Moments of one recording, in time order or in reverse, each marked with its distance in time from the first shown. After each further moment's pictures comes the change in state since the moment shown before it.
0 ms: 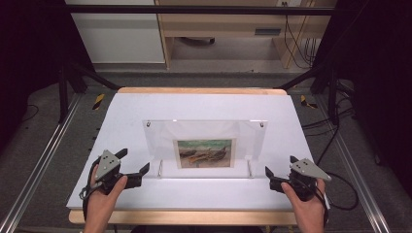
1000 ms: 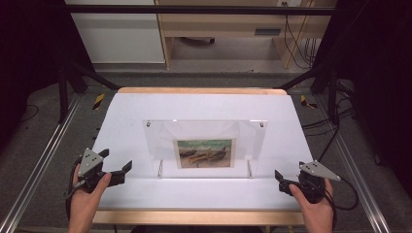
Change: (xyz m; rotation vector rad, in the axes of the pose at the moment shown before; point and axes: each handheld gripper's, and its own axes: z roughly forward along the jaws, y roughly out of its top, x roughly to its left) left arm 0.041 -0.011 -0.016 0.093 0.118 -0.012; right arm -0.024 -0.016 -0.004 0.098 -0.040 0.069
